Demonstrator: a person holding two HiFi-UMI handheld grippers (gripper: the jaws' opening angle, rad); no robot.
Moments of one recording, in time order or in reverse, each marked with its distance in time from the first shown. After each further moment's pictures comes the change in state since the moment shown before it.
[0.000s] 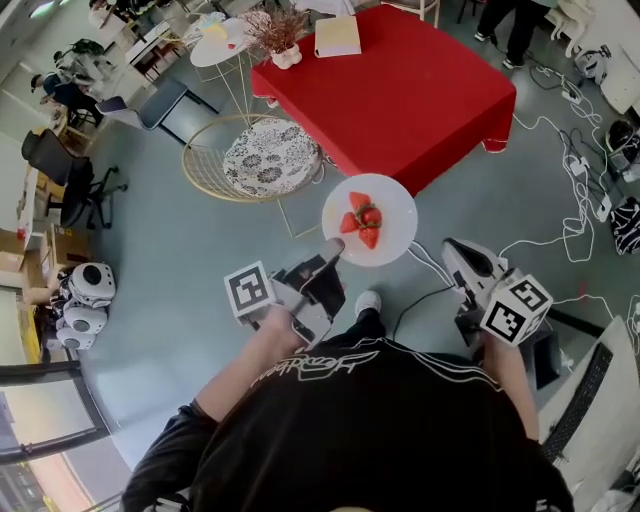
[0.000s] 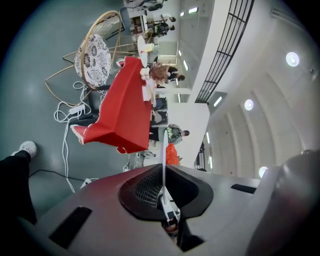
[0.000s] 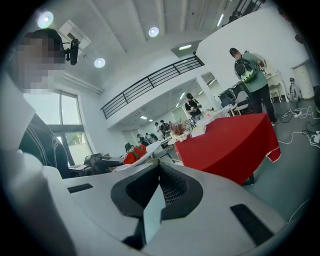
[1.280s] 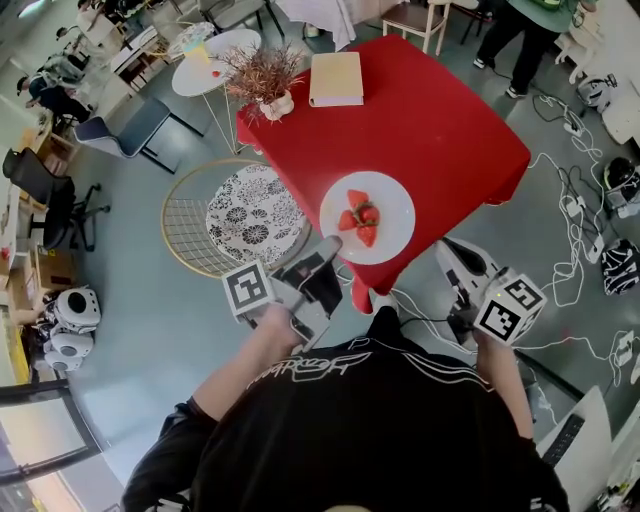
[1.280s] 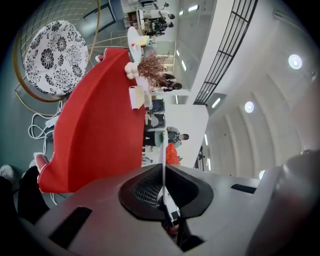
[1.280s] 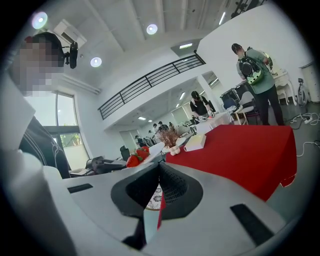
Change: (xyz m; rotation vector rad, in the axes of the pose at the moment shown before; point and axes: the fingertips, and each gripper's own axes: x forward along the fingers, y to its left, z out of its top) left arm 0.162 -0.014 0.189 0.012 -0.007 -0.039; right arm 0.175 -0.126 0.129 -0.018 0.002 0.006
